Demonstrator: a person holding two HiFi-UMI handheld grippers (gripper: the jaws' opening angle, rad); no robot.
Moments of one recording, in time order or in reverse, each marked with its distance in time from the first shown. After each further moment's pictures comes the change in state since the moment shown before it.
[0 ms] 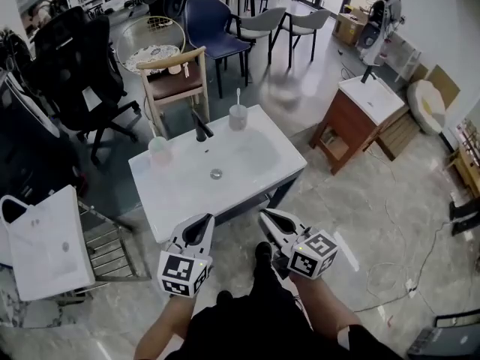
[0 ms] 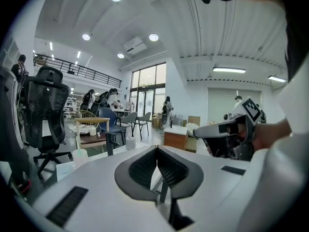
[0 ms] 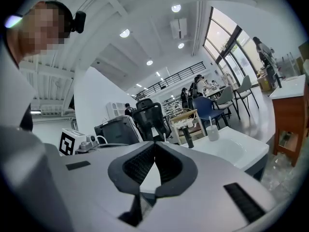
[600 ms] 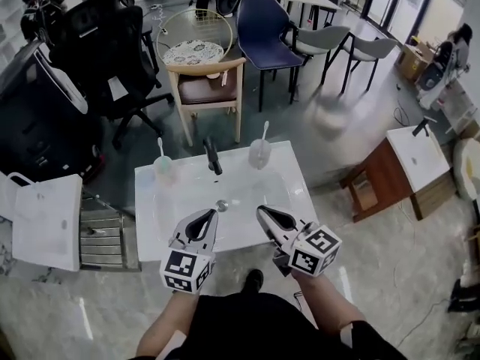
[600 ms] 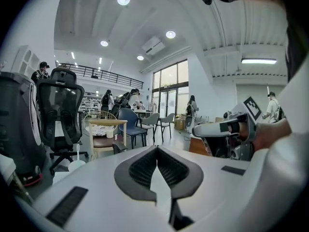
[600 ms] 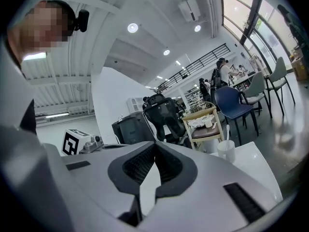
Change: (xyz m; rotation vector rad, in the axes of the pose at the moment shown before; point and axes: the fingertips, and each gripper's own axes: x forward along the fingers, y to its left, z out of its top) left arm 0.176 0.075 0.051 -0.074 0.000 0.295; right arm 0.128 -0.157 0.094 -0.044 0.130 0.330
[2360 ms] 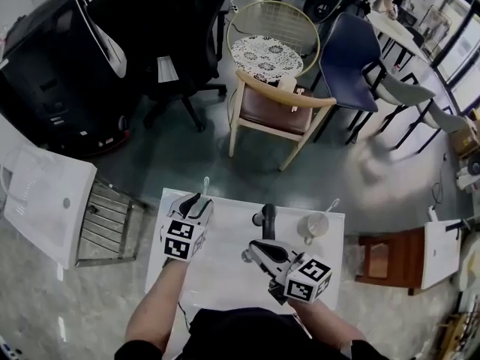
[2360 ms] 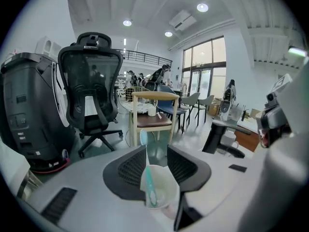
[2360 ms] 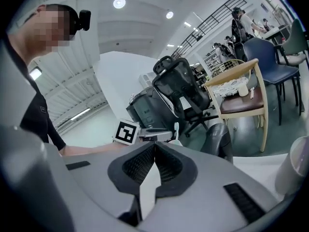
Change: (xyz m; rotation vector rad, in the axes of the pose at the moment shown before) left arm 0.127 0.333 -0.092 -0.161 0.271 0.300; right arm 0.256 -0.049 -0.030 0.092 0.358 0.308
